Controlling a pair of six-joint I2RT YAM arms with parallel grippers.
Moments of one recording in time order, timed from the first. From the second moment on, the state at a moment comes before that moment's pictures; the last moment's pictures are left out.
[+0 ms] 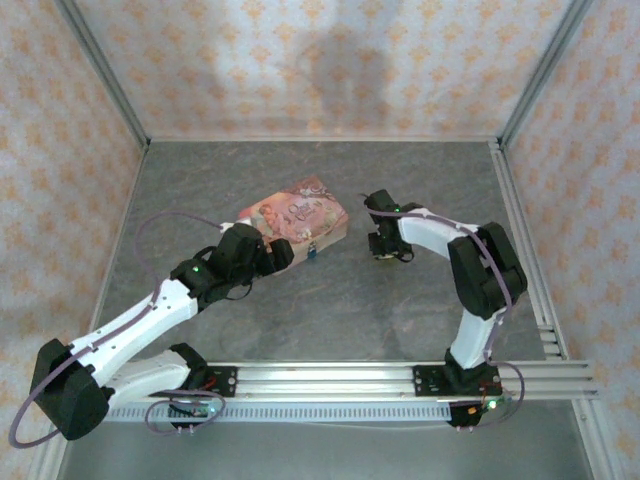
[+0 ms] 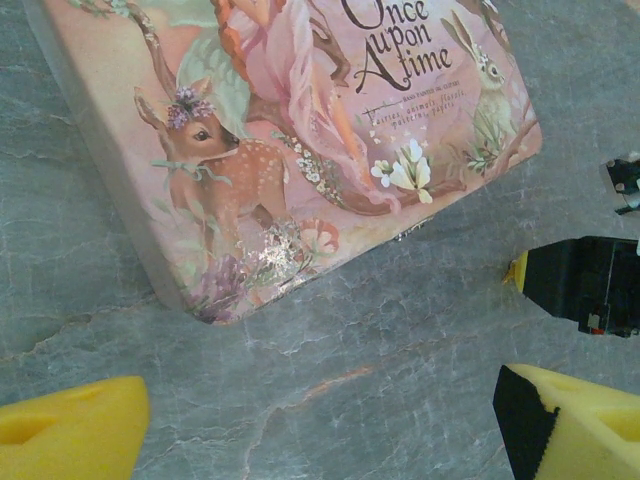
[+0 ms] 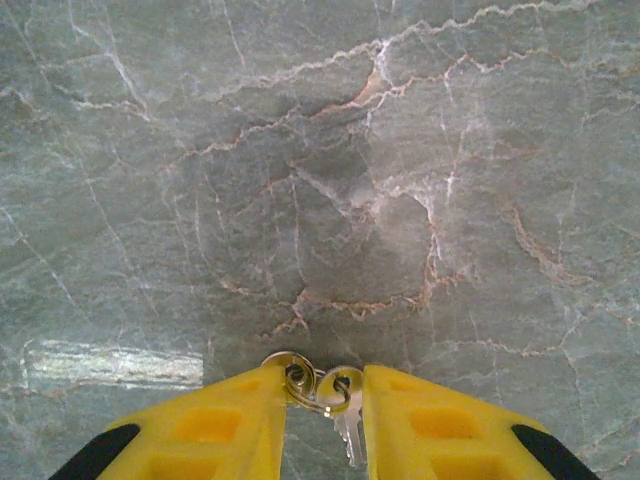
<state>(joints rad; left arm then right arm) -0.60 1.04 0.75 -0.50 -0.10 -0.91 0.46 1.81 1.13 -0.67 0.13 0.32</state>
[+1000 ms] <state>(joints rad) -0.61 1.02 0.79 -0.49 -0.08 -0.91 0.46 1.39 1.05 -0.59 -0.04 0.31</state>
